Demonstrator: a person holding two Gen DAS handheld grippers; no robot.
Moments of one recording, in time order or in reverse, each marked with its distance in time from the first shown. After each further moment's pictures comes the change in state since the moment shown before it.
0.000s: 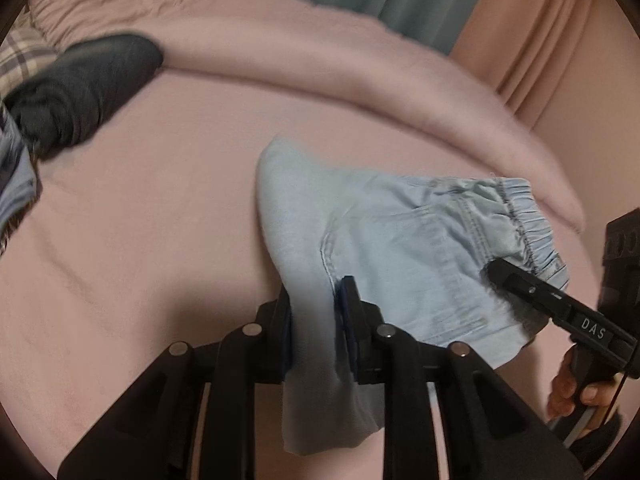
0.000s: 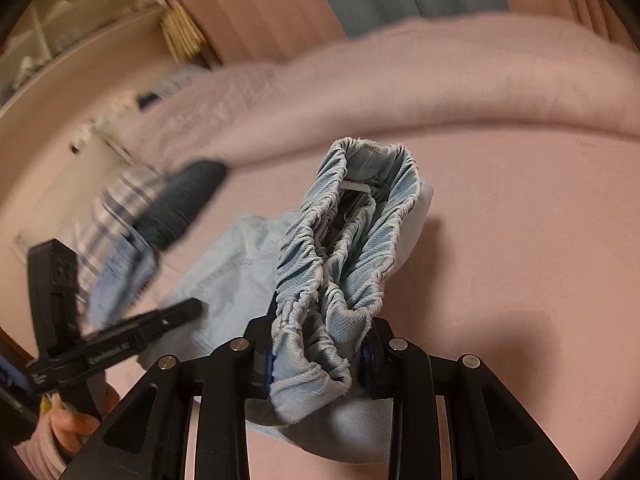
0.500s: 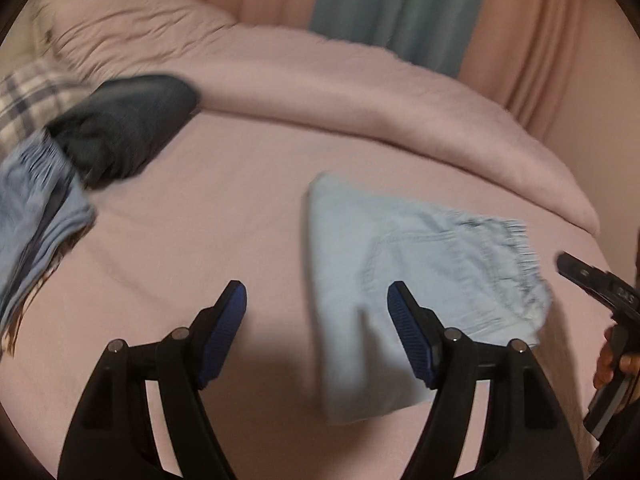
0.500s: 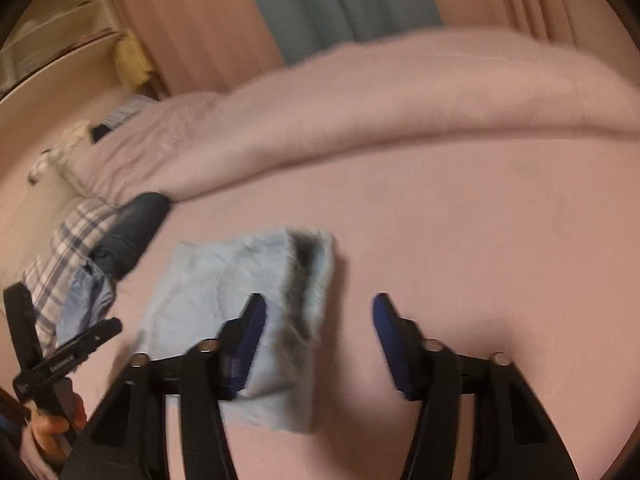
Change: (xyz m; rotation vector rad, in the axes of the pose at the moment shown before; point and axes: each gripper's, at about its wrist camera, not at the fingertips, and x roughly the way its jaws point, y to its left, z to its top) left arm -0.053 0.009 0.000 0.054 -0.156 0.050; right arm -0.086 -0.035 -0.009 0.039 -0.150 -0.135
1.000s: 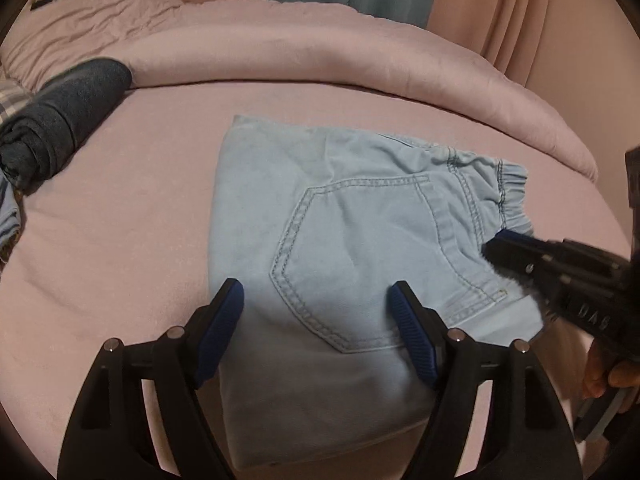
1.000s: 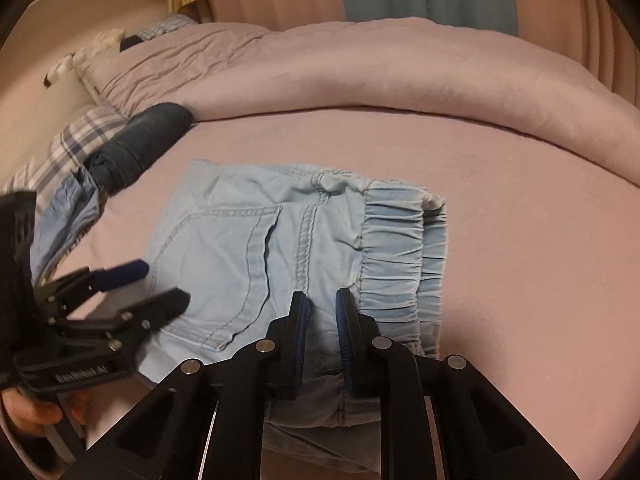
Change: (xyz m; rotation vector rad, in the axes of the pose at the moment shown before) left arm 0.073 -0.028 -0.018 0.110 0.129 -0.032; right arm 0.075 0.054 -0.028 -0.234 0.167 -0.043
